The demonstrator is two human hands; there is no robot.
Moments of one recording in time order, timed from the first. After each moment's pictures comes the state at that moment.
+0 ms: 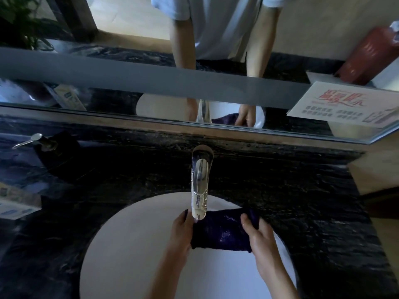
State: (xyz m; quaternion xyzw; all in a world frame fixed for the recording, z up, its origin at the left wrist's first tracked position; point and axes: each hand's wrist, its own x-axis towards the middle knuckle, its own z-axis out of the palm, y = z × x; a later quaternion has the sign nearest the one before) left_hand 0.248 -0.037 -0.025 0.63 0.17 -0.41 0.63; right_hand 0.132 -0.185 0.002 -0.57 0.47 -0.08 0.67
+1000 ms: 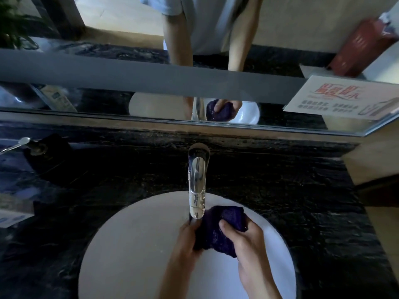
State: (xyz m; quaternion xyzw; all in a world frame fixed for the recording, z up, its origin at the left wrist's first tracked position) left_hand 0.231 -0.046 -0.040 0.47 0.23 -0.48 0.70; right_hand 0.145 -0.139 0.042 -0.51 0.46 -0.11 0.72
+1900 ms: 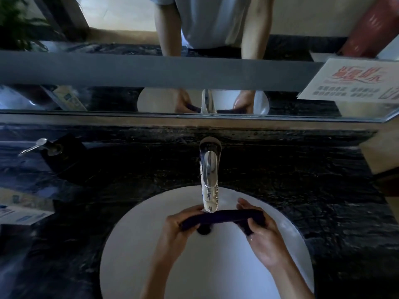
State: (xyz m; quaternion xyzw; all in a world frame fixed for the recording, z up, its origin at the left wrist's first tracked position) left_hand 0.268 0.025 -0.013 0.71 -0.19 -0.32 0.59; right_hand 0.125 -0.173 -0.043 -0.36 0.32 -0.13 0.87
